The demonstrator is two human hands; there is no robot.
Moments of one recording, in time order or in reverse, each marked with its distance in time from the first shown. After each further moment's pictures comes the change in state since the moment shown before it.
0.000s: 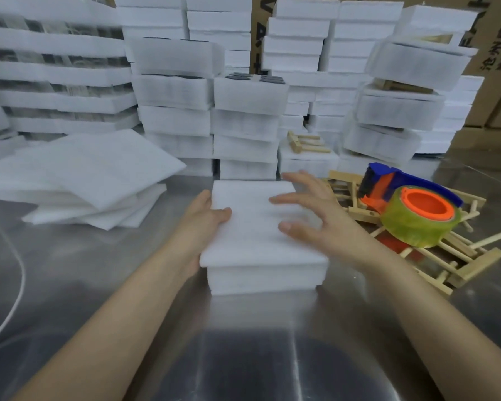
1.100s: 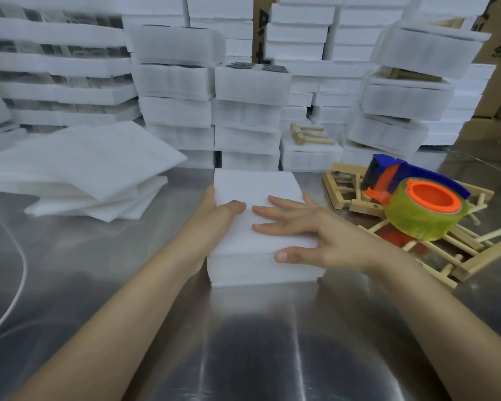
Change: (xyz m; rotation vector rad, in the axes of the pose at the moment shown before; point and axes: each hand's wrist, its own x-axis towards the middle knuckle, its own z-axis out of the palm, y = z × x) left_hand -0.007 -0.001 0.009 0.169 0.001 0.017; right_hand -0.006 -0.002 0.003 -0.164 -0.335 -0.118
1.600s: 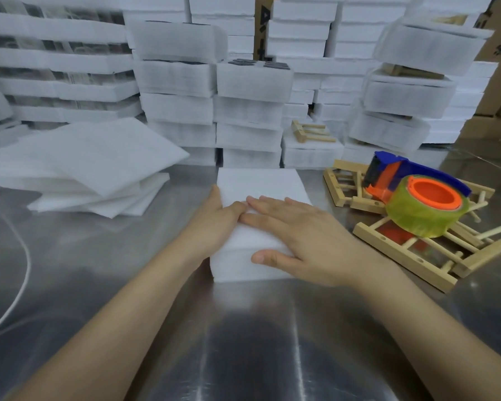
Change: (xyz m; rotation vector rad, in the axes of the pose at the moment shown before) left_hand 0.008 -0.009 -0.001 0.203 -0.025 0.027; right_hand 0.009 -0.025 0.021 -0.518 0.048 0.045
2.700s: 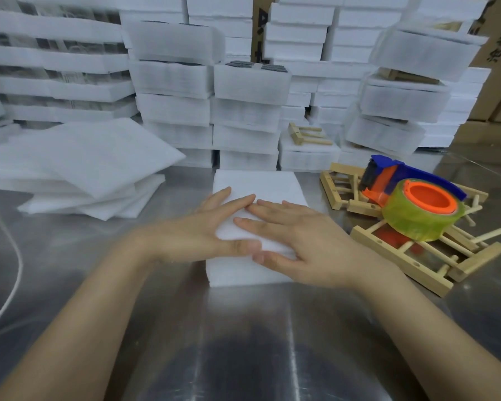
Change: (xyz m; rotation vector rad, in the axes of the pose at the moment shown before) left_hand -0.020 0.016 -0.039 0.489 -0.537 0.136; right_hand -0.002 -0.002 -0.009 0.052 -0.063 0.004
